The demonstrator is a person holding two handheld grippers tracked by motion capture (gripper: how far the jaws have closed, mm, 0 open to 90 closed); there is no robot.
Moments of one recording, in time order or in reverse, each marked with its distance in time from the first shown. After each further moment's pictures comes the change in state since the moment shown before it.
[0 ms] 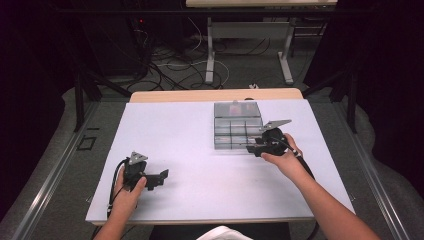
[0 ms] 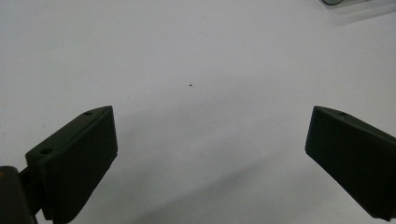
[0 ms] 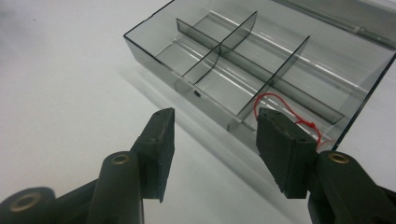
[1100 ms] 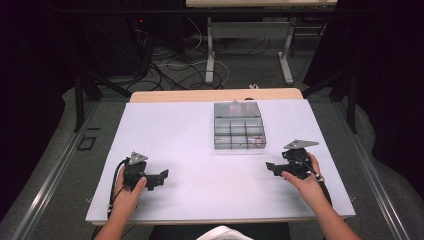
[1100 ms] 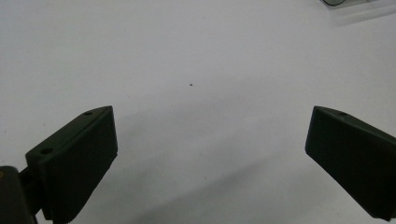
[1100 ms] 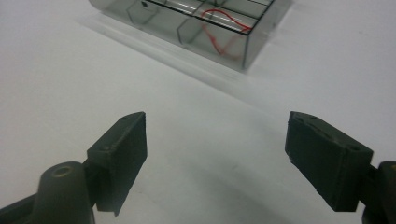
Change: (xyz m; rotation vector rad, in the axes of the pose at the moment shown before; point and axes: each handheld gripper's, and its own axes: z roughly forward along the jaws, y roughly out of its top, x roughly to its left) left arm 0.000 0.000 0.000 0.000 0.003 -0.005; right arm -0.013 -0.073 -0.042 -0.030 -0.132 0.131
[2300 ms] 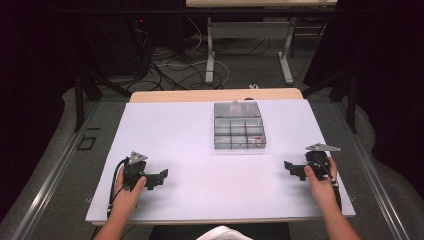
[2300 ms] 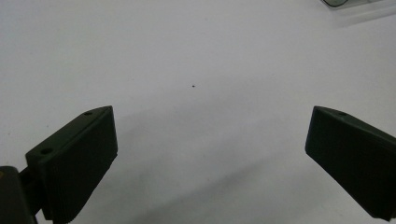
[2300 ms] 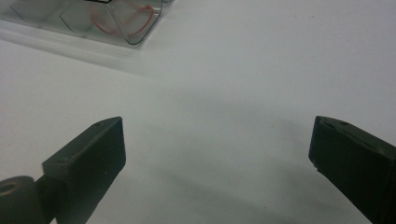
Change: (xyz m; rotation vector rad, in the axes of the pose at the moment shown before) left arm 0.002 0.001 -0.001 0.010 -0.003 0.012; right arm -0.050 -0.033 -0.009 -0.051 -0.132 0.146
